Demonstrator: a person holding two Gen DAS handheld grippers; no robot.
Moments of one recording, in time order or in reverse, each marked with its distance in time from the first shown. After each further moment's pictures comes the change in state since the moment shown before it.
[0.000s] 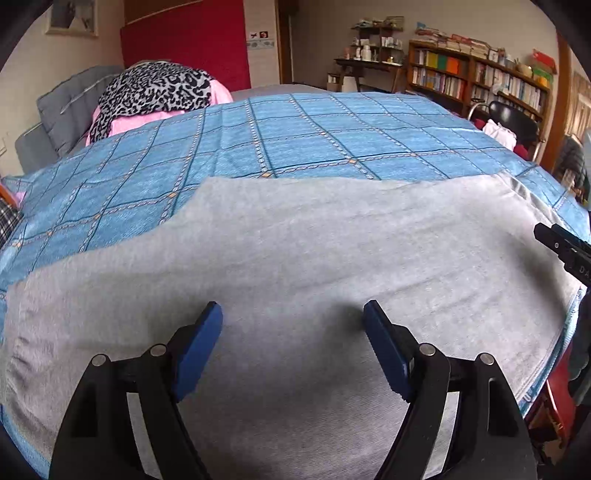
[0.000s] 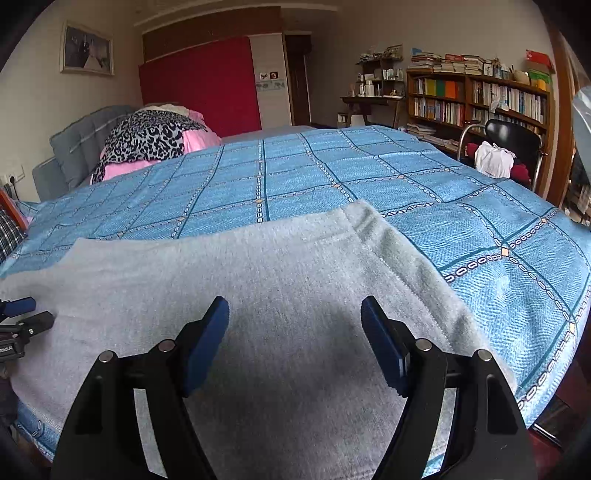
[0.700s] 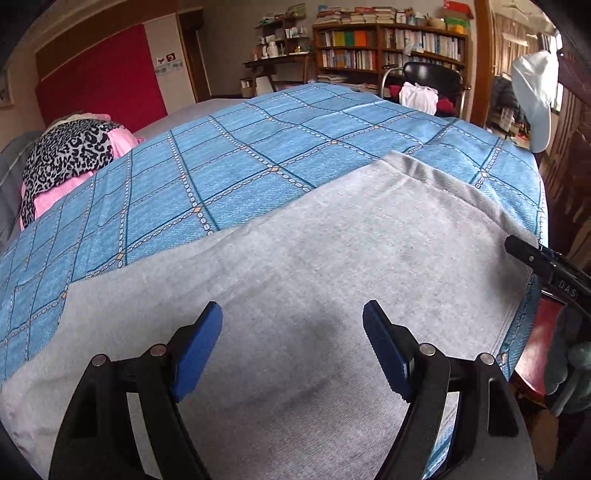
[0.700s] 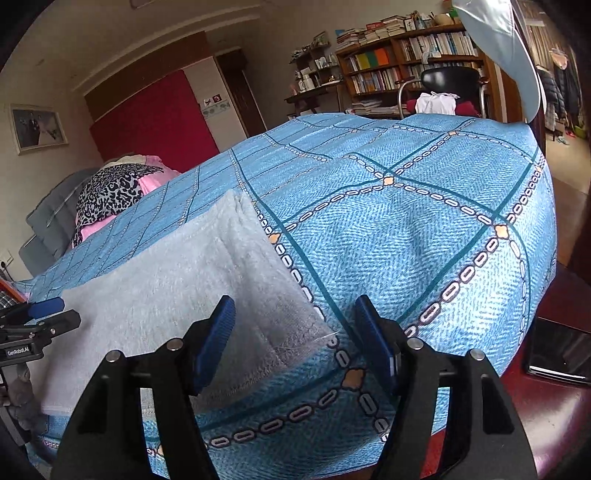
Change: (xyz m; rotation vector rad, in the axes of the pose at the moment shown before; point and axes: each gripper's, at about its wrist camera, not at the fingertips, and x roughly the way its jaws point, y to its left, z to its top) left arm 0.024 -0.151 0.055 0.281 -0.001 -0.165; right arm -0.025 -0.111 -0.047 0.262 0.002 -0.008
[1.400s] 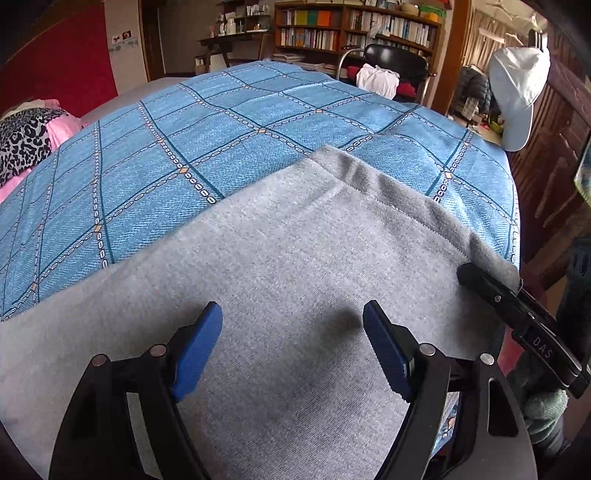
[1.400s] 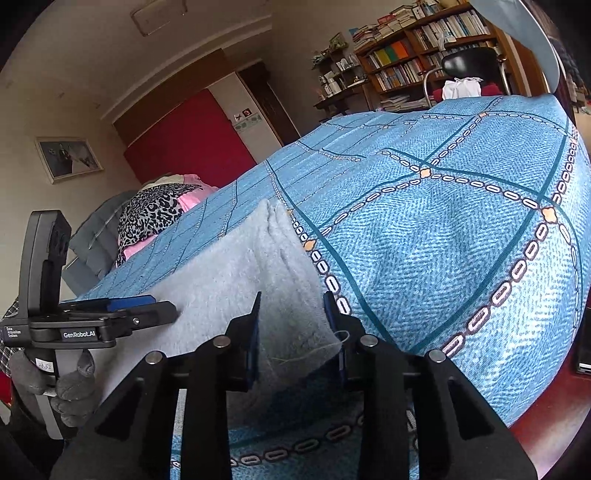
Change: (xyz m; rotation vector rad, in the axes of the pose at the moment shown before) left arm 0.057 -0.047 0.048 0.006 0.094 -0.215; right arm -0.001 -0.007 0.006 0.080 -0.062 0.187
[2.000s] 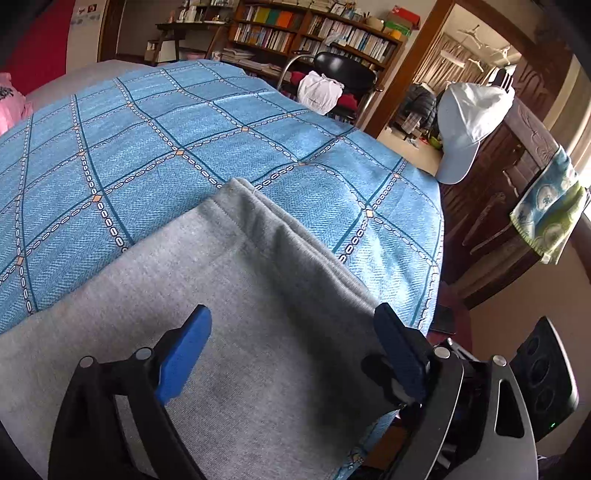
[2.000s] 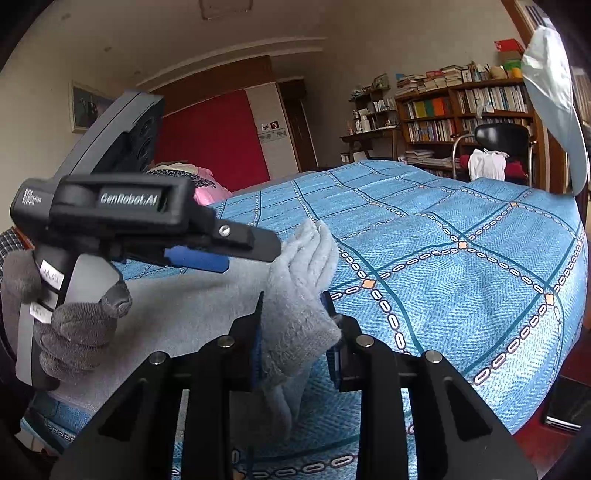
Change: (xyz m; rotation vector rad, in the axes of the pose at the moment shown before) left arm -0.004 -0.016 0.050 -0.049 0.009 -0.330; right arm -0.010 0.077 -0.006 -0.295 -0.077 -0.050
